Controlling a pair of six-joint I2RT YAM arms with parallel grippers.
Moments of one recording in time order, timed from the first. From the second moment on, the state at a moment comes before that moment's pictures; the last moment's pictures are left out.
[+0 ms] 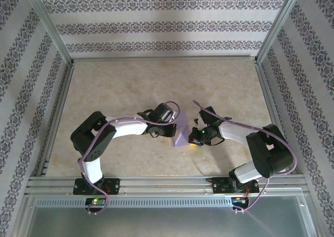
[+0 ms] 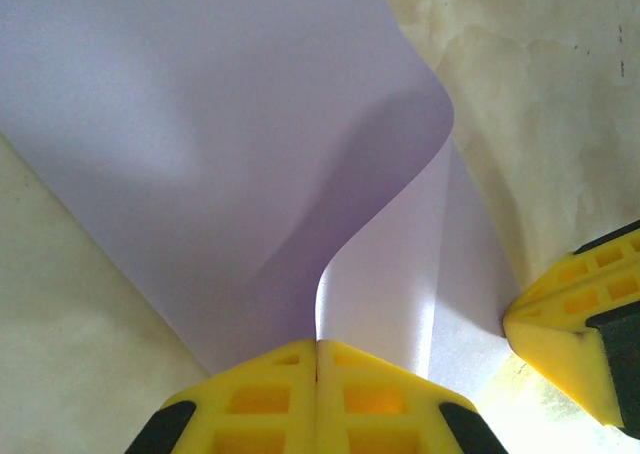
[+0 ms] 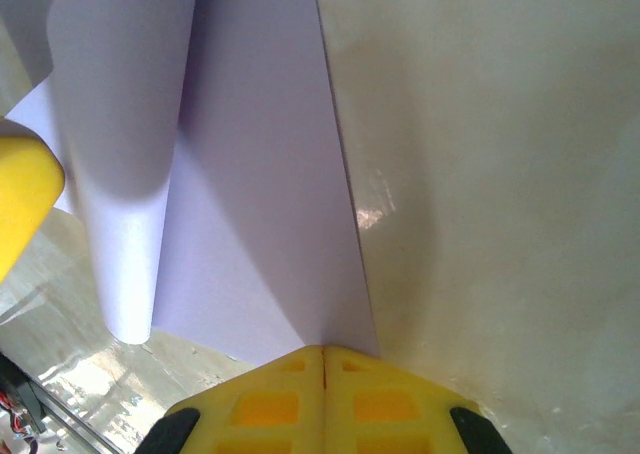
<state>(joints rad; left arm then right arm) -0.77 1.83 1.02 -0.18 0.27 -0.52 0.42 1.48 0.61 -0.40 -0.52 0.61</state>
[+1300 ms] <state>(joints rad) -0.75 1.85 1.02 -0.18 0.23 -0.49 0.42 1.48 0.61 -0.40 -0.52 0.61</state>
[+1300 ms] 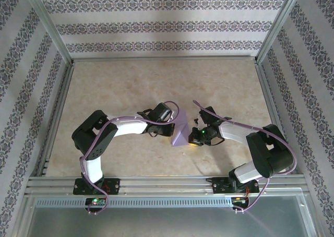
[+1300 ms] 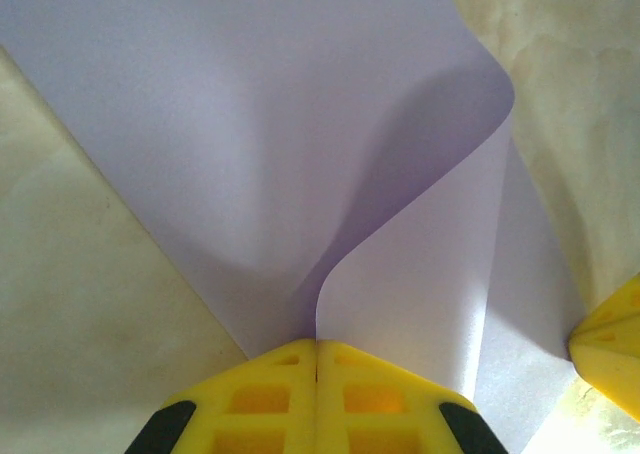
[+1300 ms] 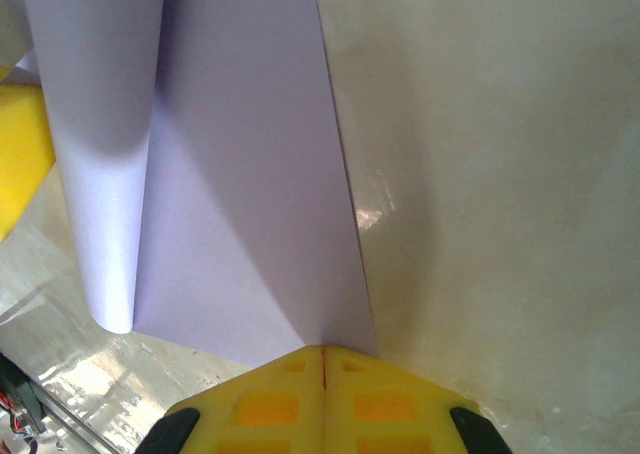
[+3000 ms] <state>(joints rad) -0.75 1.86 1.03 -0.18 0.24 -0.48 0.48 1.64 0.73 -0.12 -0.55 0.79</state>
